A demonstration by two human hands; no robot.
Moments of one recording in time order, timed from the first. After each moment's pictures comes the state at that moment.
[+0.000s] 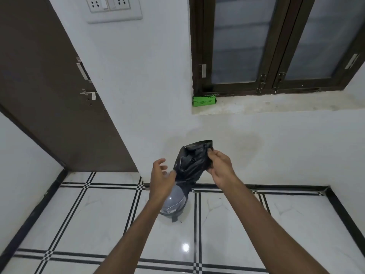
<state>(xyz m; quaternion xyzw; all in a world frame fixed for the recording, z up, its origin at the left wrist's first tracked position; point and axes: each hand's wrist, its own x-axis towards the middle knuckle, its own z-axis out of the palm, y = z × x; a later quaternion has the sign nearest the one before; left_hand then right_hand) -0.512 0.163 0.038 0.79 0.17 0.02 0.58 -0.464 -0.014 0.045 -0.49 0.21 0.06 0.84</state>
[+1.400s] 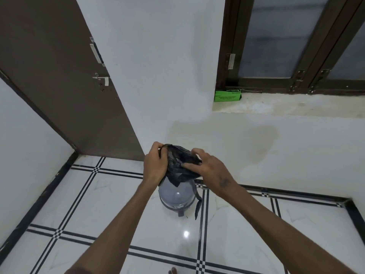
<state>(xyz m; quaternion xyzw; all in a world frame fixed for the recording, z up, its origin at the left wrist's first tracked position) -0.423 0.239 0.038 0.86 0.13 0.12 0.48 -0.421 0.041 0.026 -0.92 -0.32 -0.07 0.22</state>
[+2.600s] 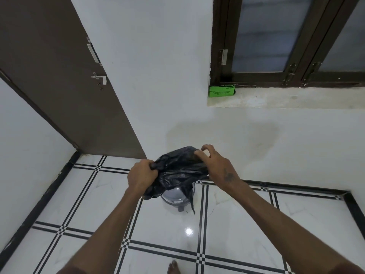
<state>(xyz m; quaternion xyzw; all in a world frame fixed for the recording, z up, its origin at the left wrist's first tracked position) -0.465 0.258 0.012 0.96 0.19 -0.03 0.22 -0.439 -0.001 0.011 -0.94 -0.25 -0.05 0.22</state>
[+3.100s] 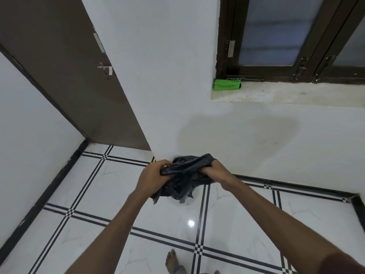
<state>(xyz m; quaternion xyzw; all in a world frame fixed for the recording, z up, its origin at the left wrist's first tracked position) -0.502 0.220 0.003 0.93 0.06 -0.04 0.35 -0.437 -0.011 -0.028 -0.85 -0.07 0.25 0.45</state>
